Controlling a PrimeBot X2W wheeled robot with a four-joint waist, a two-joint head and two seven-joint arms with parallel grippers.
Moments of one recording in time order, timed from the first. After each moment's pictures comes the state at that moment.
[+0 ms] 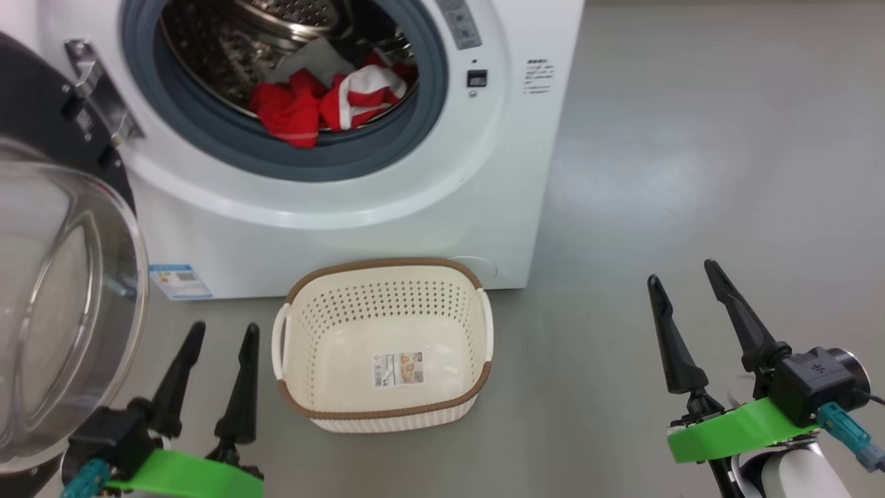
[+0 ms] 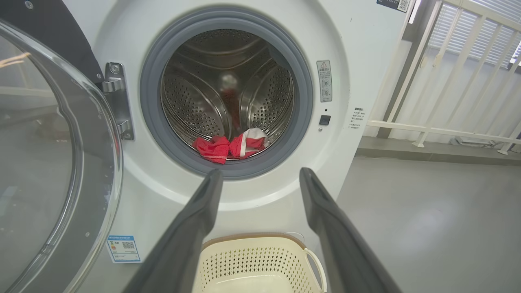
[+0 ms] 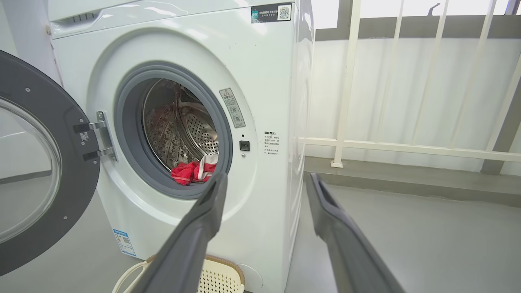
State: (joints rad) left arm -0.16 0.16 -0.07 0.20 -0.38 -0.12 -0.25; right arm -0.09 -0.05 0.02 0.08 0.18 0.12 -0.26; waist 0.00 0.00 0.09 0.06
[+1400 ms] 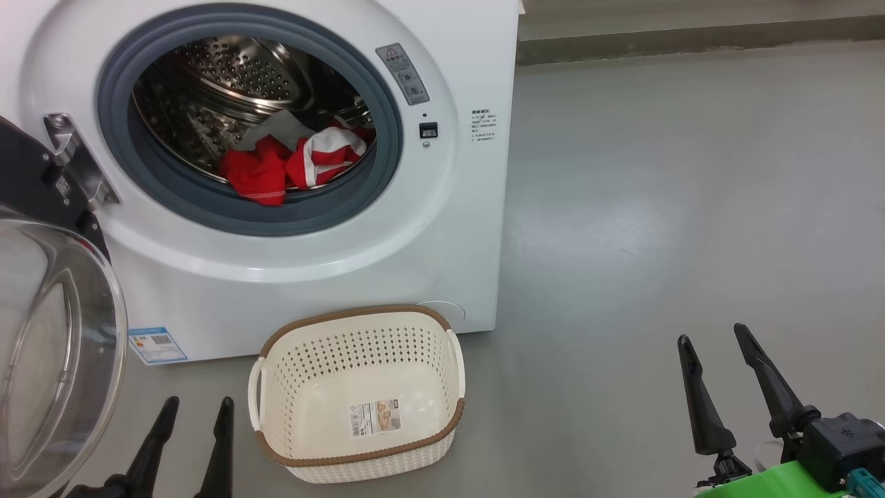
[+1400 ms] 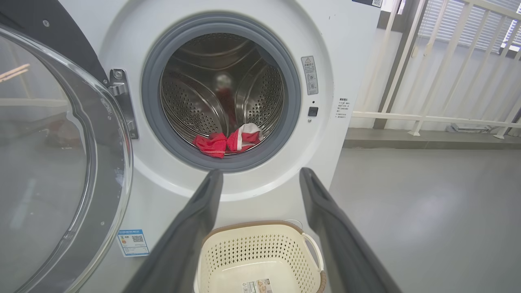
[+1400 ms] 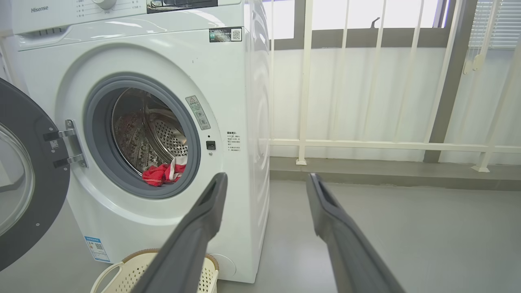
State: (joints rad) left arm 0.07 0.20 -0.02 0.10 -0.36 -0.08 -0.25; right arm 0.10 -0.04 -0.04 0.00 0.18 0.12 -0.26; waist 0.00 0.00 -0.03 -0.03
